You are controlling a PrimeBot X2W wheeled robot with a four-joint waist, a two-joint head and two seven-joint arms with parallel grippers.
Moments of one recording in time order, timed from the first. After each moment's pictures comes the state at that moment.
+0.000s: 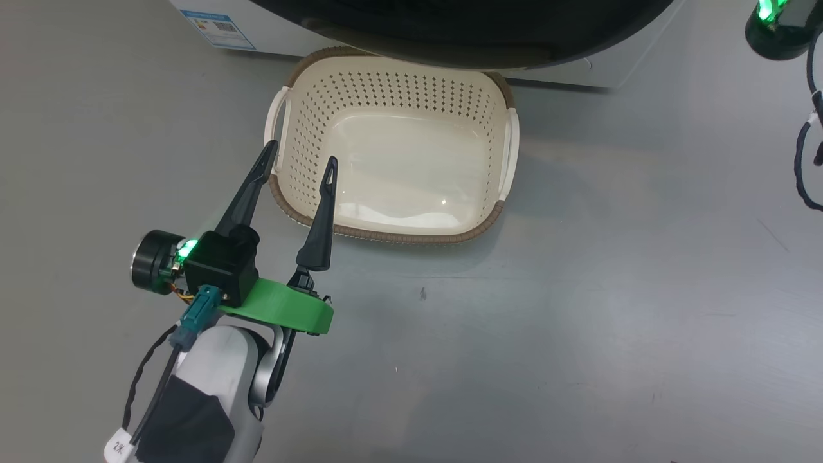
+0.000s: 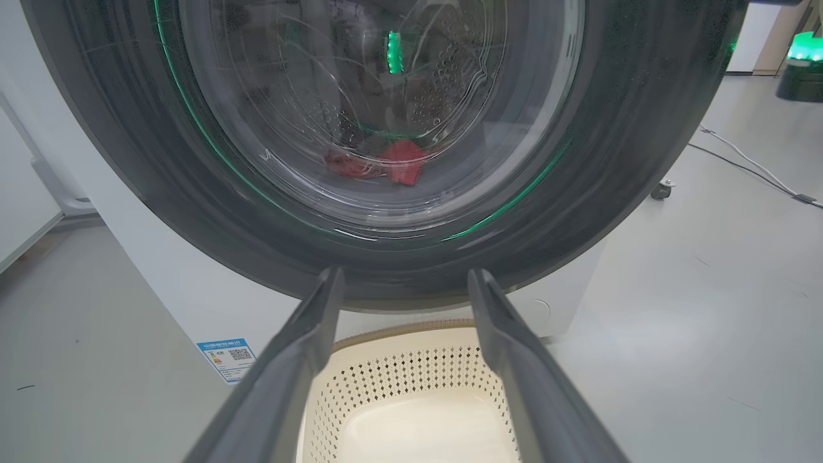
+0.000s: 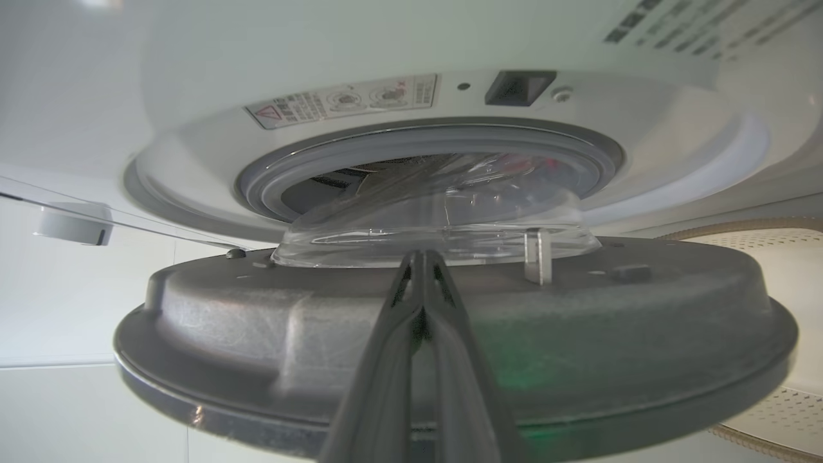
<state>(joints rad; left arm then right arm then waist) -0.40 0.03 -0.36 0.17 -0.25 0.03 -0.25 -1.14 -0.24 0.06 0.62 1.63 0.03 0.80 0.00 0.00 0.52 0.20</state>
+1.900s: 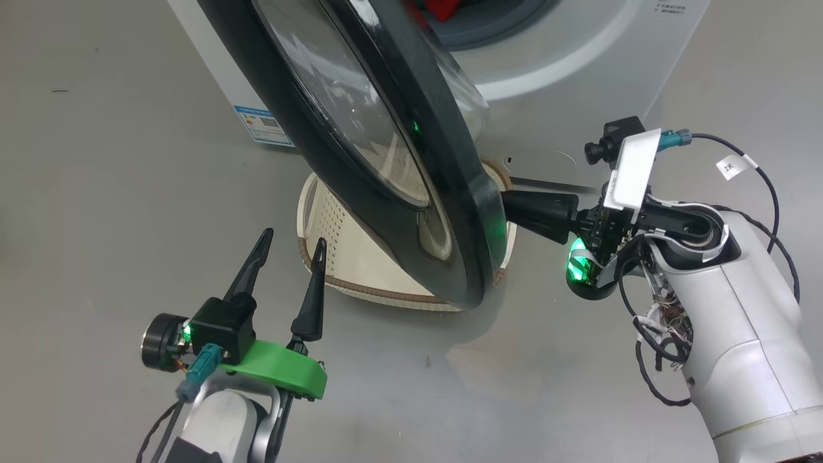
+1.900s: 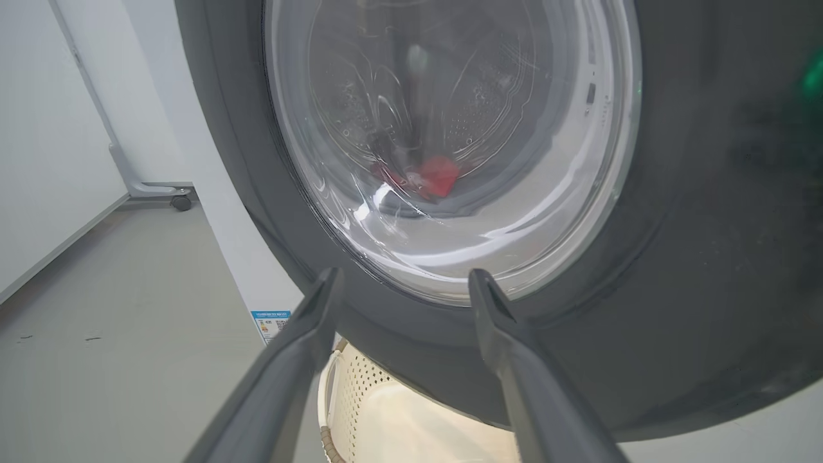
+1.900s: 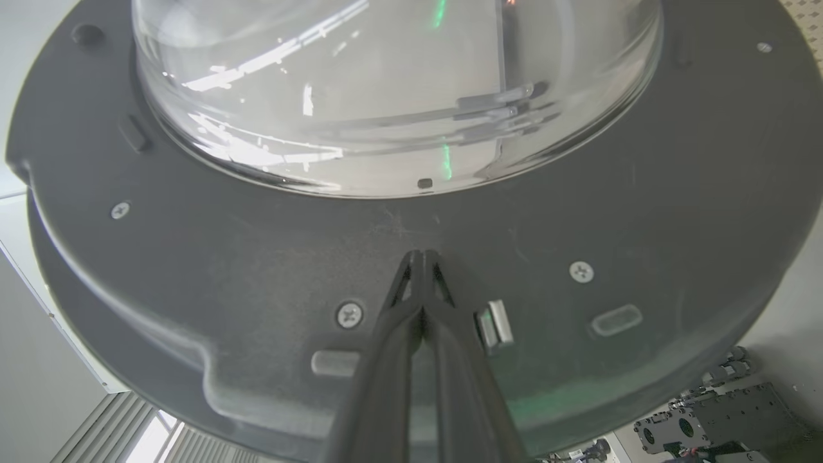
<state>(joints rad) -0.24 0.03 -0.35 0.22 -0.28 0.04 -0.25 -0.67 -0.08 0.24 0.52 1.74 0.10 1.05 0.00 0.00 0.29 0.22</state>
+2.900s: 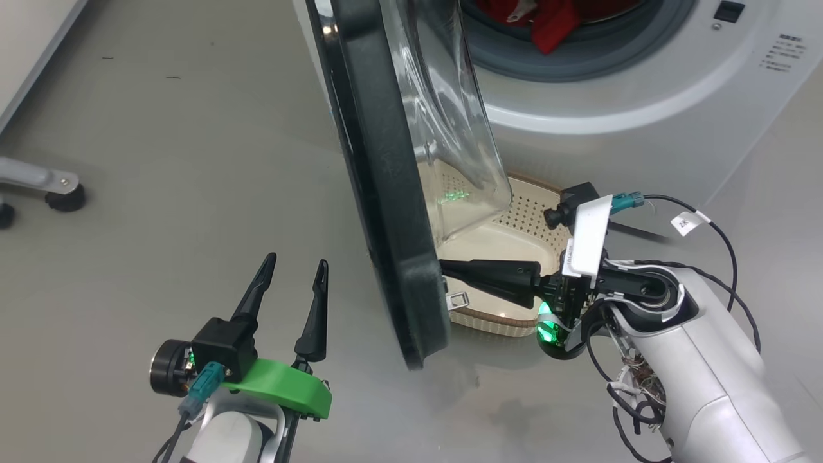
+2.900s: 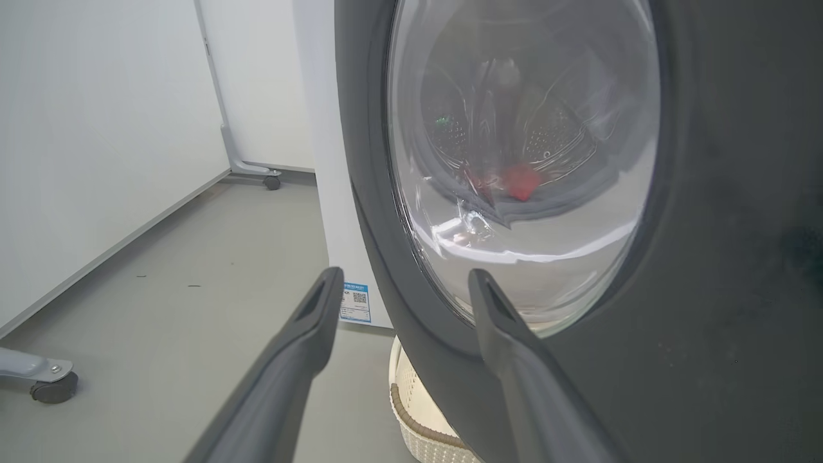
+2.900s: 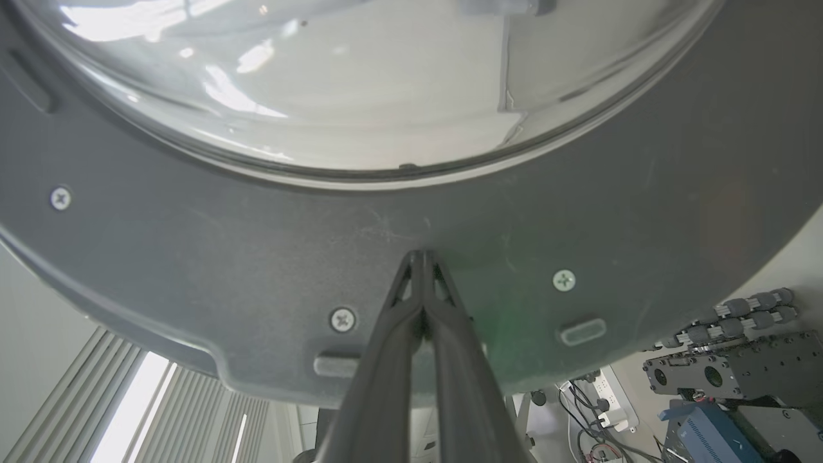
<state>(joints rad) -0.19 0.03 -0.37 0.22 -0.36 0.07 -0.25 -0.52 -0.07 0.38 0.43 1.80 0.10 0.99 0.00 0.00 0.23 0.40</state>
